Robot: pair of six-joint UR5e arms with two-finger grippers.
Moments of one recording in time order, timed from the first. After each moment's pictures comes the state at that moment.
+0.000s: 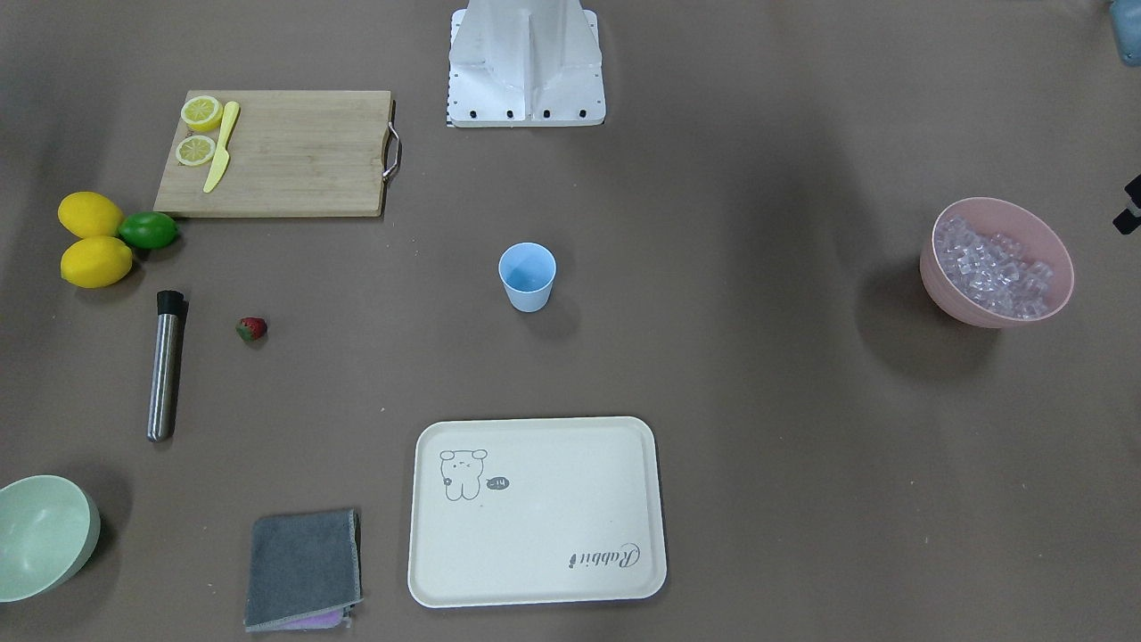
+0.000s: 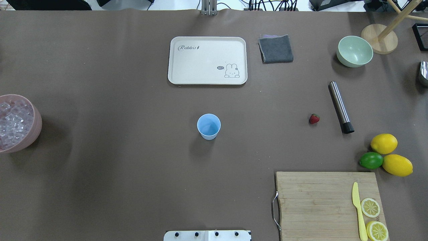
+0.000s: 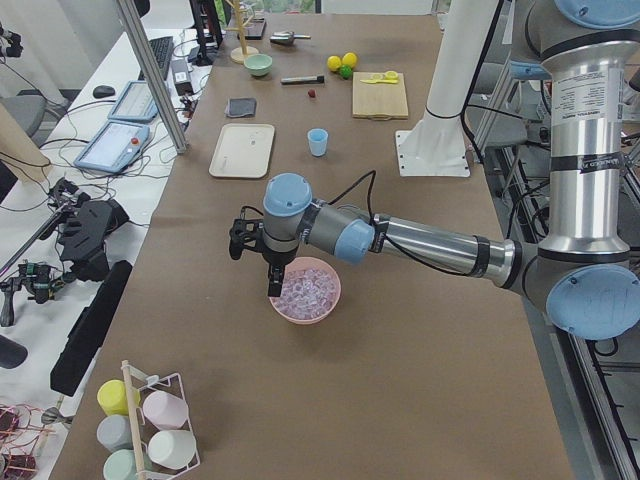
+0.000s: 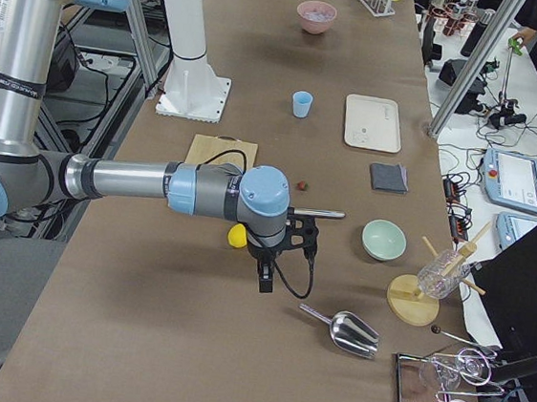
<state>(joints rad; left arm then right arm) -1.44 -1.49 -1.85 -1.80 -2.34 -0.46 1.64 -1.78 1.90 -1.66 2.35 -0.18</state>
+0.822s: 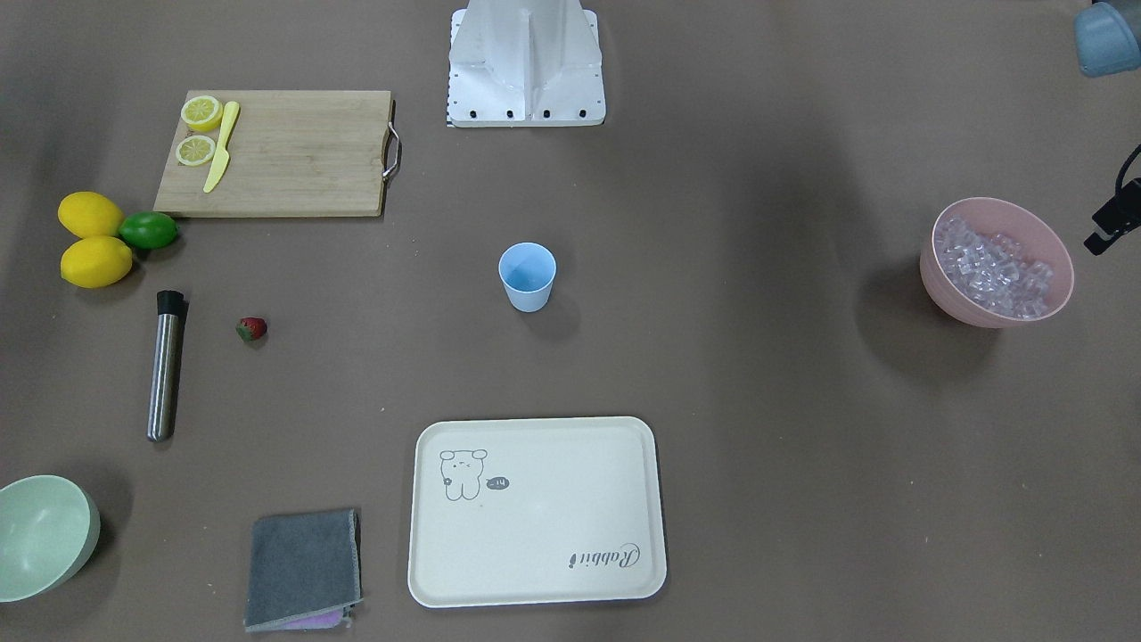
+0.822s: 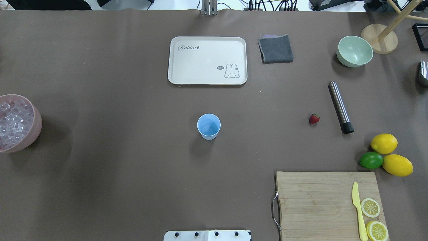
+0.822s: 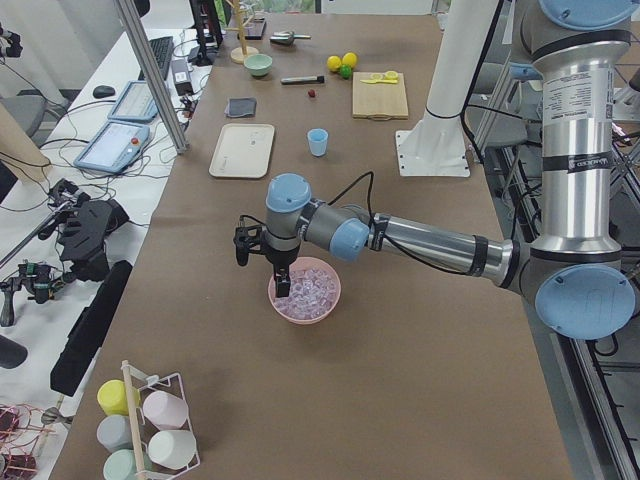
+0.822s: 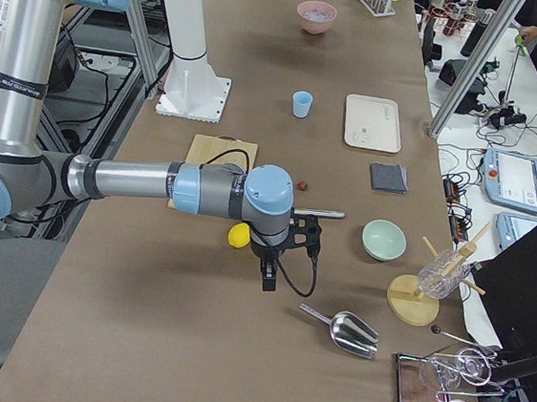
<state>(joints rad) -1.34 -1.49 -1.85 -1.81 -2.25 -0.65 1.63 -1.77 1.89 -1.66 2.35 -0.18</state>
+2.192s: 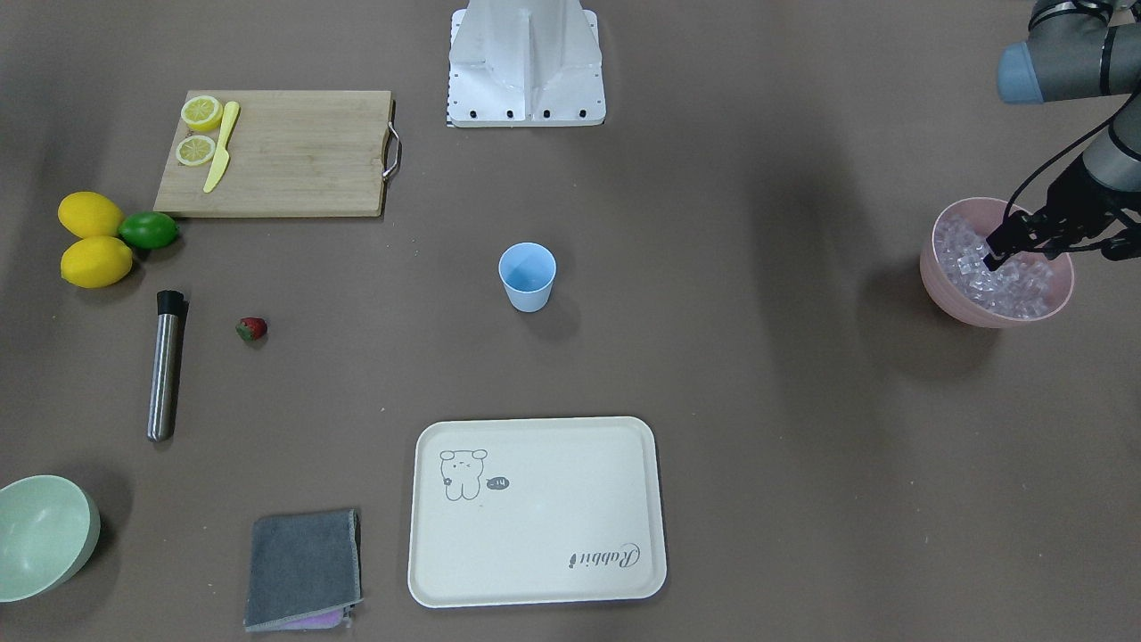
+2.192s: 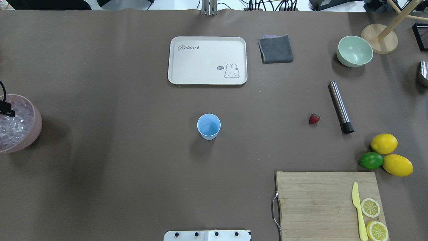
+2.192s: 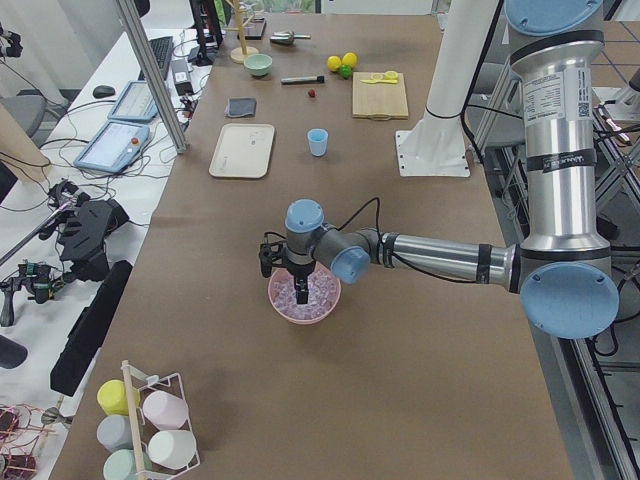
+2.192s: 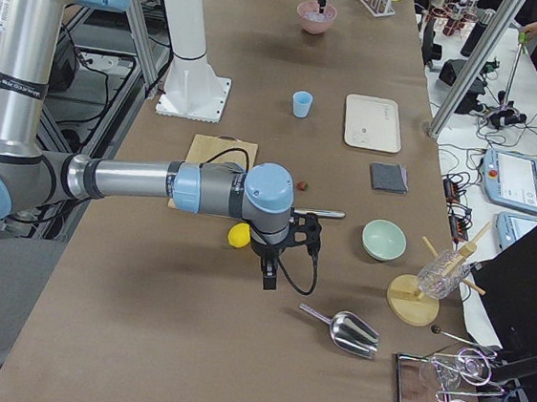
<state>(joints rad) -1.10 -1.44 -1.73 -2.07 -2.17 -0.85 1.63 -1.78 1.90 -1.66 2.35 -0.18</state>
